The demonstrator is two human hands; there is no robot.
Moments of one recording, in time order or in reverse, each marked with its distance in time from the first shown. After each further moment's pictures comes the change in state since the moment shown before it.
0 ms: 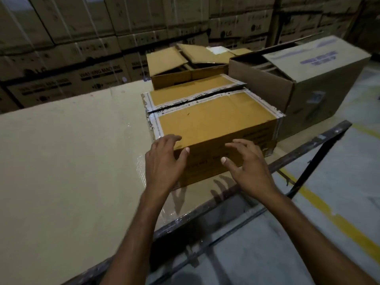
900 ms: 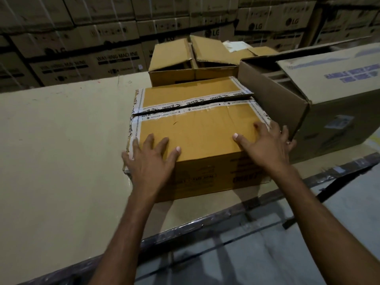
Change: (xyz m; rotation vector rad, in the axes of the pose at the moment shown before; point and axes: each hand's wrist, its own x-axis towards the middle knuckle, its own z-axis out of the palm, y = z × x) left_hand 0.064 0.022 0.070 0.359 -0.138 -0.340; right_hand 0.174 0.106 -0.041 -0.394 -0.157 0.240
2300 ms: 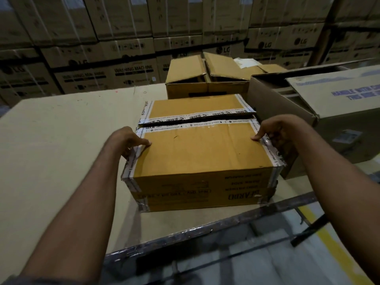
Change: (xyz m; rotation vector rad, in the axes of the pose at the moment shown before) left_hand 0.099 -0.079 -0.087 -0.389 -0.433 -0.471; right_hand 0.077 -0.043 -0.070 0.258 -0.596 0.348
